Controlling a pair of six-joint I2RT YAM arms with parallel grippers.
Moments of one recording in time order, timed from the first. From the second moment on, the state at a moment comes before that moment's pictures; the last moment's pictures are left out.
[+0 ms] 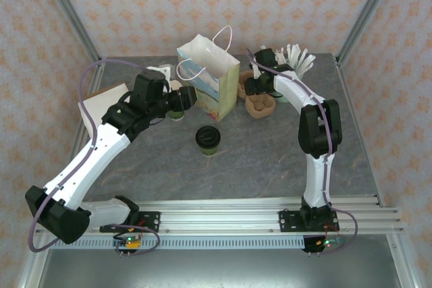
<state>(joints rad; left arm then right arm) -0.45 1.22 1.27 -0.62 -0.01 -0.53 0.30 2.08 1.76 -0.72 -0.04 0.05</state>
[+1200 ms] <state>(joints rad) -0.45 1.22 1.27 -0.62 -0.01 -0.53 0.28 2.19 1.94 -0.88 -0.09 -0.08</state>
